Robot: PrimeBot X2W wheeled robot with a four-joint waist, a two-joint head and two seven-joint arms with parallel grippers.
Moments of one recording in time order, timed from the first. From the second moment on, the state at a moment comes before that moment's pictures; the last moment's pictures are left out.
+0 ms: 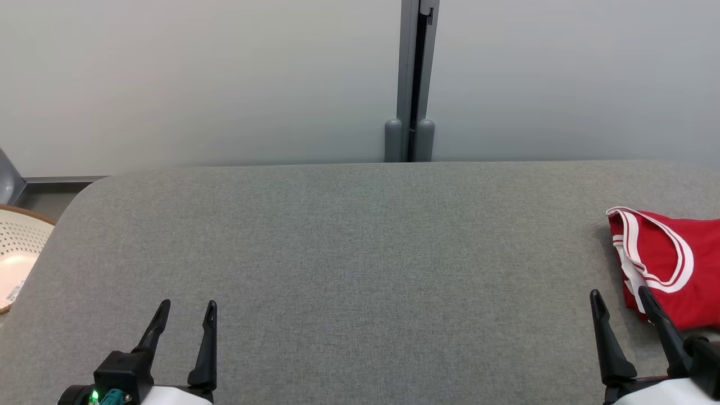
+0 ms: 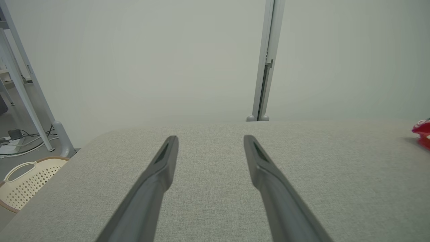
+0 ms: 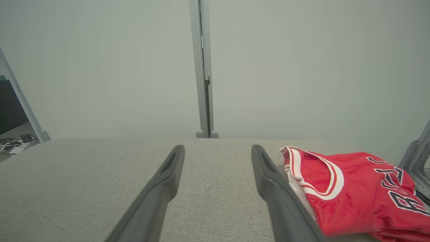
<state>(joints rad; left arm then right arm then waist) 0.06 0.33 -0.33 0.06 -0.45 0.20 -0.20 0.19 -0.08 -0.03 -0.17 0.16 0.13 0.07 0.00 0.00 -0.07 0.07</state>
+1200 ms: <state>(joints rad) 0.07 0.28 -0.30 0.13 -0.62 0.16 -0.16 0.17 -0.07 -0.04 -0.06 0.36 0.13 0.07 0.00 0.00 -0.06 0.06</state>
